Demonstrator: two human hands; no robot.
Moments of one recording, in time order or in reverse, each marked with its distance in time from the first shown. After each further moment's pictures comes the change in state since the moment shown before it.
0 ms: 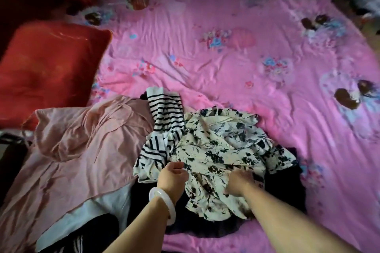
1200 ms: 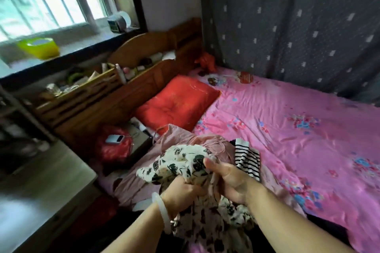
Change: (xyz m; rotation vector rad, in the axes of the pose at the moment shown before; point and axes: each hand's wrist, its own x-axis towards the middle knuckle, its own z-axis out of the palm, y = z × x) left_hand -0.245 0.044 -0.218 -0.176 0.050 0.467; right_hand -0.313 -0.218 -0.079 1.017 -0.569 -0.794
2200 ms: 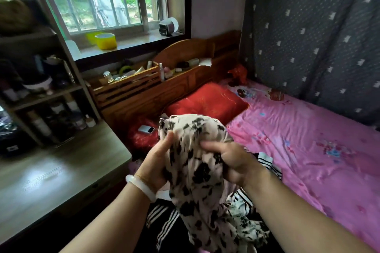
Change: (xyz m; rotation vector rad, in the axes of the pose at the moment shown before) left_hand -0.077 0.037 -0.111 -0.722 0.104 0.160; right_hand -0.033 -0.044 0.142 -0.081 -0.171 -0.078
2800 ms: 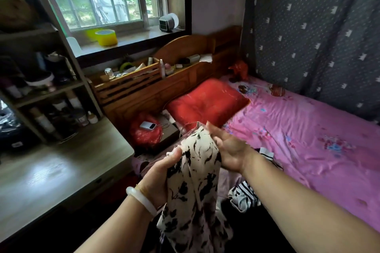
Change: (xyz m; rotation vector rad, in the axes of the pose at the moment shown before) left_hand -0.038 -0.018 -0.006 -0.001 -0.130 -0.177; right_hand 0.032 0.005 -0.022 0.132 -0.067 0.059
